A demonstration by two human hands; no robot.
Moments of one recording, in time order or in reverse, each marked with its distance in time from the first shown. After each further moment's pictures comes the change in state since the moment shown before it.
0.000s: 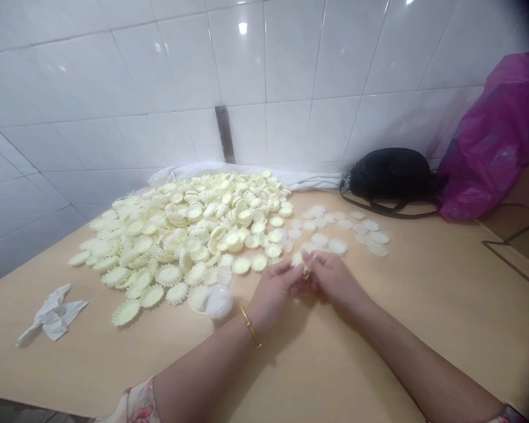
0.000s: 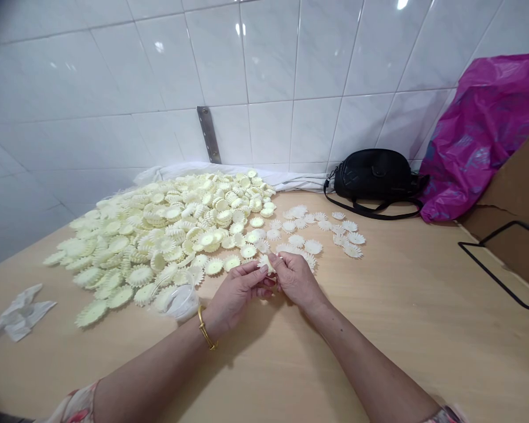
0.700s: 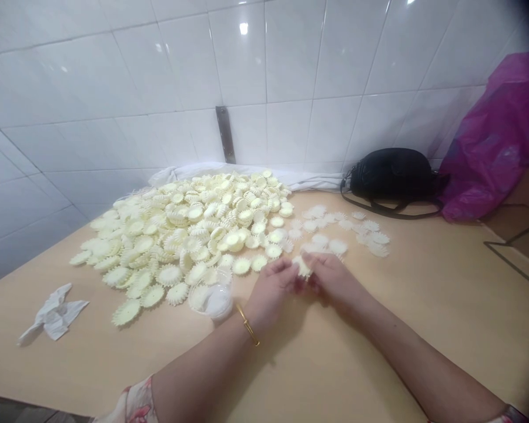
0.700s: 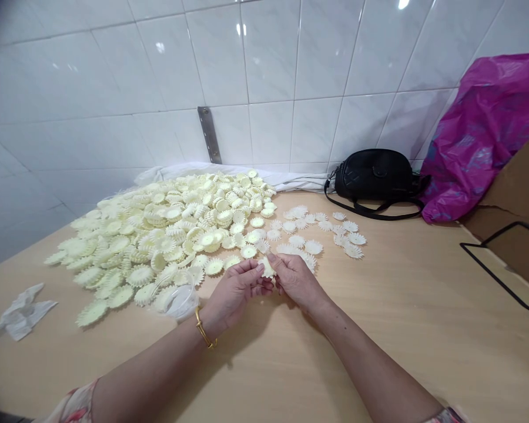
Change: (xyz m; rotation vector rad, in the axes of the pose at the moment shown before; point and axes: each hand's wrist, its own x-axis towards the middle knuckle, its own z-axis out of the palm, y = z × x) left_hand -0.002 0.005 0.000 -0.044 0.055 -0.015; right_hand -0.001 -0.001 -0.002 0.043 -0.164 0.039
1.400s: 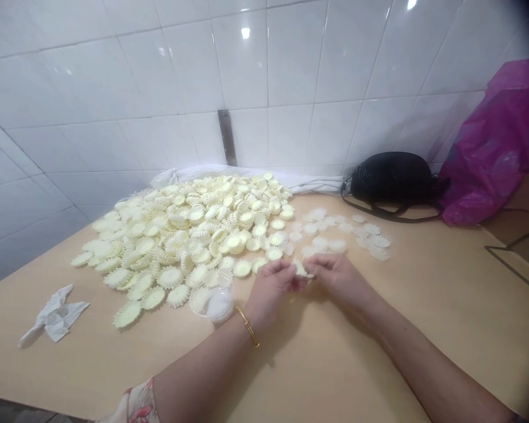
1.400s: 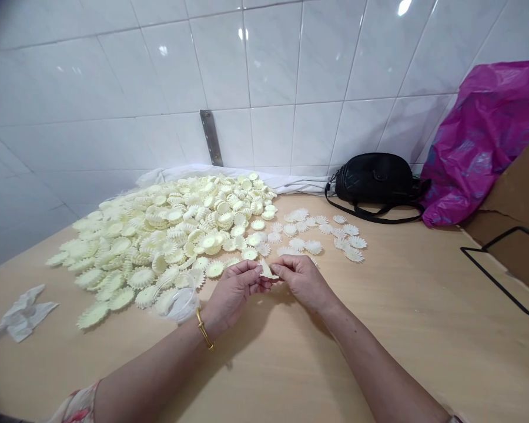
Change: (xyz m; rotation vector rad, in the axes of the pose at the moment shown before) left_hand 0.001 0.002 0.000 -0.017 0.104 0.001; right_hand -0.002 -0.009 -0.013 -0.038 -0.023 -0.104
